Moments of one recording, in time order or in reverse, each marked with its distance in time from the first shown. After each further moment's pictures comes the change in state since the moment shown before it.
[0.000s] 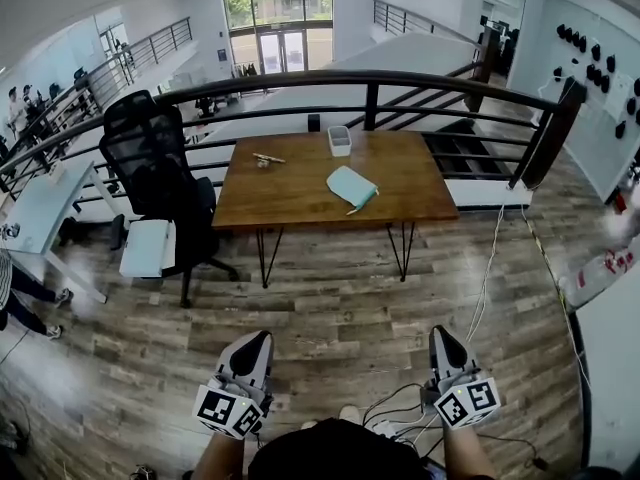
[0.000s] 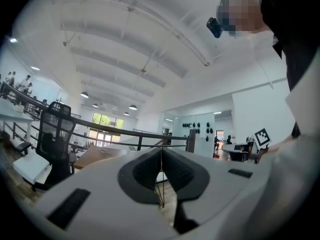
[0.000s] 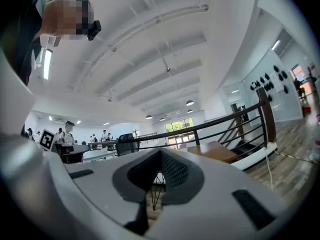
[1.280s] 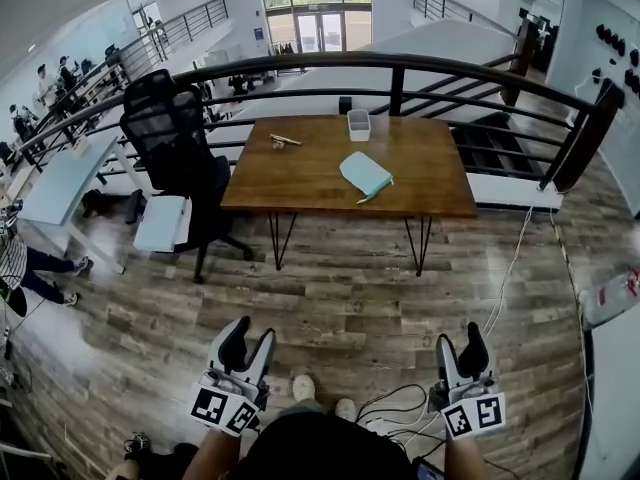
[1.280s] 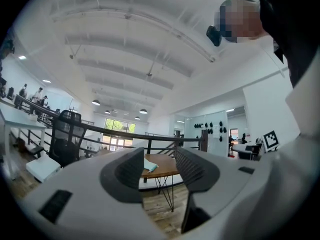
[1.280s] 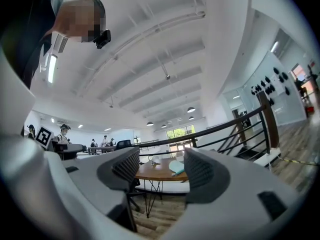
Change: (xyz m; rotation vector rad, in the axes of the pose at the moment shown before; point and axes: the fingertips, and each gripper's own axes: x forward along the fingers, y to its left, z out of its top) left arm 0.023 -0.034 0.000 0.030 -0.033 0.159; right arm -0.008 -0.073 0.017 -0.015 -0.082 0.029
